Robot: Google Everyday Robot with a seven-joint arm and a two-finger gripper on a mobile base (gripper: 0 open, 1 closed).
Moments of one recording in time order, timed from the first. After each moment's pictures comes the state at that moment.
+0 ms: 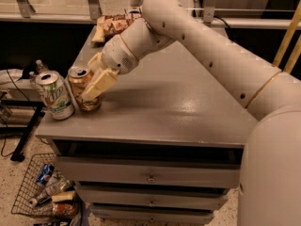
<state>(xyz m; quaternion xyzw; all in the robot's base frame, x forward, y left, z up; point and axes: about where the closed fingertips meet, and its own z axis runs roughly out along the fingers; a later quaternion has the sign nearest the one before) 0.561 0.164 0.885 -0.72 0.50 0.38 0.30</state>
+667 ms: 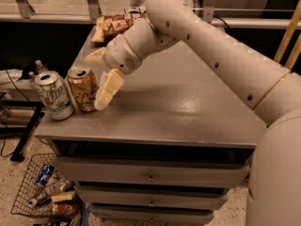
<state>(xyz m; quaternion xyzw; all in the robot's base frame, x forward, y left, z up) 0.555 0.156 0.888 -0.72 0.50 0.37 0.30</state>
